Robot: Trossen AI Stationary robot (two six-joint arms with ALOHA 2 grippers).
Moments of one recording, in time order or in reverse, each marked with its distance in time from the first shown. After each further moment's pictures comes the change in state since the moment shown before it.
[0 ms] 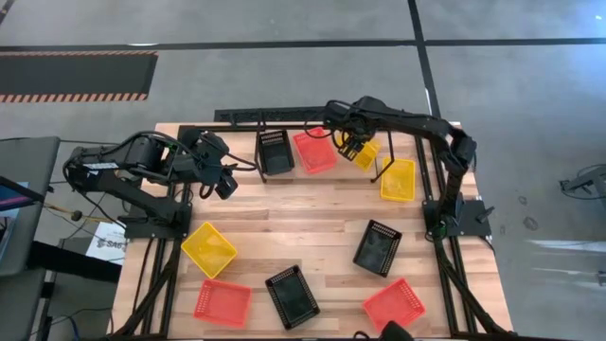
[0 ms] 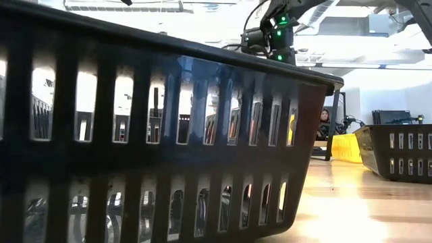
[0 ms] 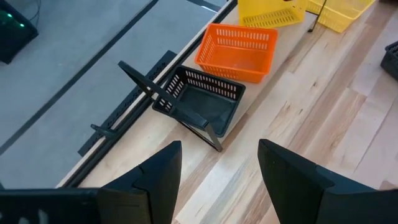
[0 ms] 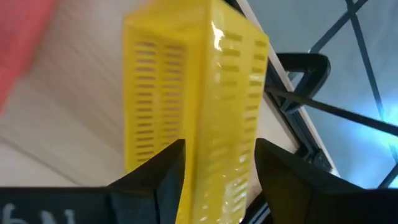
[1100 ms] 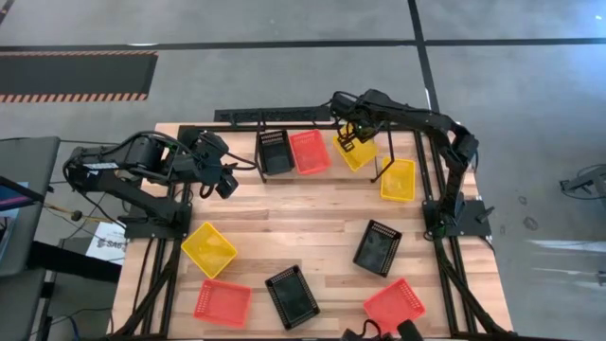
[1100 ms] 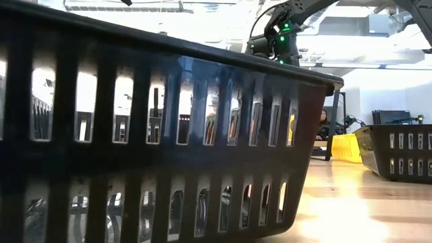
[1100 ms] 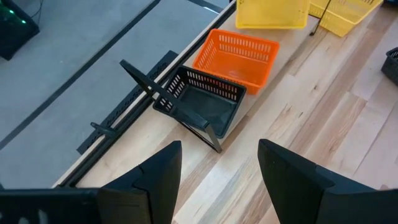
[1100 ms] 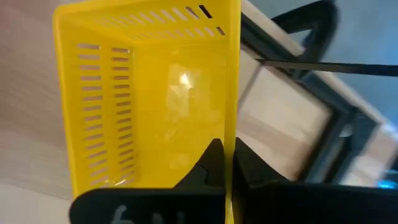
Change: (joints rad) left arm 0.000 0.000 0.000 -0.001 -0.007 -0.021; right arm -0.086 0.000 -0.005 0.015 -0.091 0.271
